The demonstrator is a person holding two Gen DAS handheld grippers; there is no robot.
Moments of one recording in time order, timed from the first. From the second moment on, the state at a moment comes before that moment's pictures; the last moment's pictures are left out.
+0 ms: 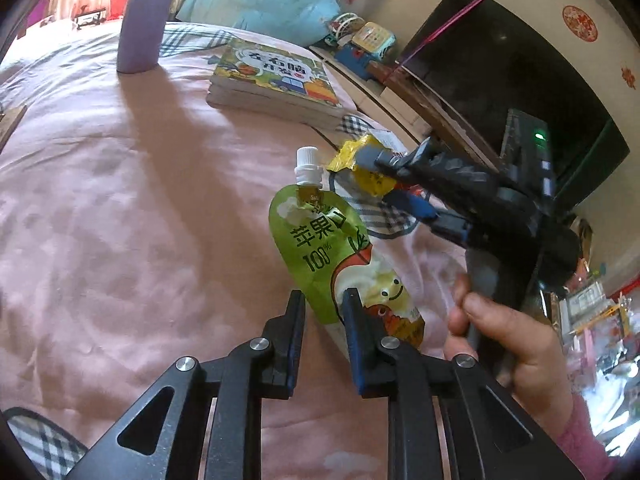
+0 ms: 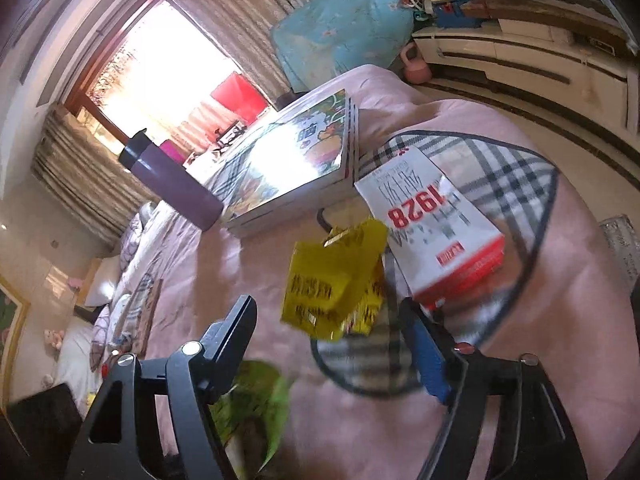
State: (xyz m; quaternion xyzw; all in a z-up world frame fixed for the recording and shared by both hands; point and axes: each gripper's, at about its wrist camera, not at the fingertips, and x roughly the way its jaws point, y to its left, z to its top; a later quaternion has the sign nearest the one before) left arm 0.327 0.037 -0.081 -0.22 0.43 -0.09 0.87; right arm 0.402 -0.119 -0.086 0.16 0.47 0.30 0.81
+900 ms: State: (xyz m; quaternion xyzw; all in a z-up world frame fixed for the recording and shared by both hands) left arm 0.363 -0.004 -0.090 -0.26 0.43 -0.11 0.86; right arm 0.288 -0.240 -0.051 0.18 0.42 0.26 0.85
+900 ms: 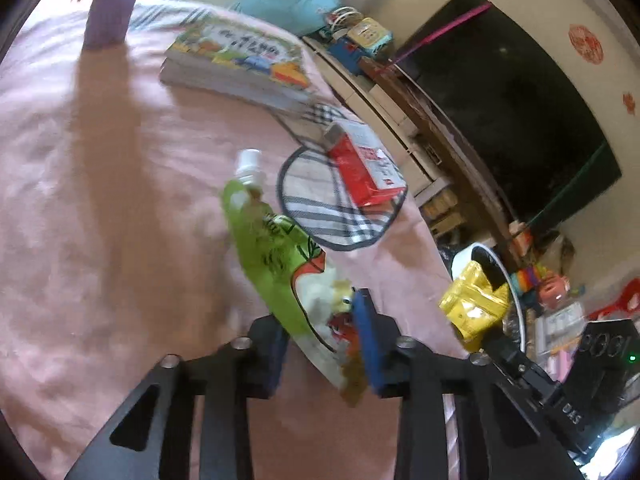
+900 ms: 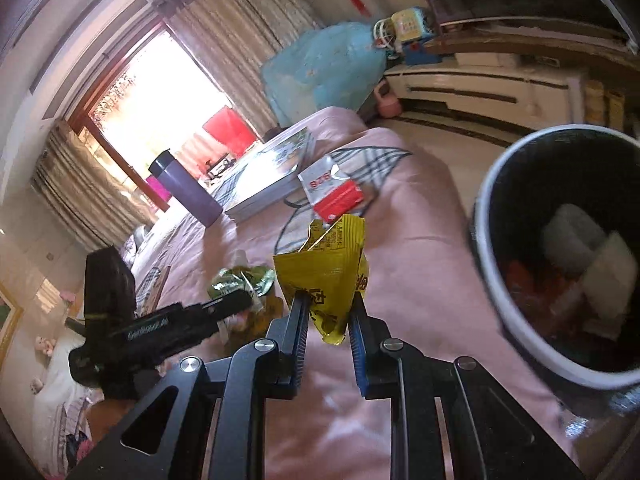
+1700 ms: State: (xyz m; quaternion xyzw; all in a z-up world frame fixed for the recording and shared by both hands) left arm 0.269 -0.131 -0.021 -0.07 0.38 -0.18 0.91; right arm 0.234 -0.336 -0.029 0.19 0.37 0.21 0.89
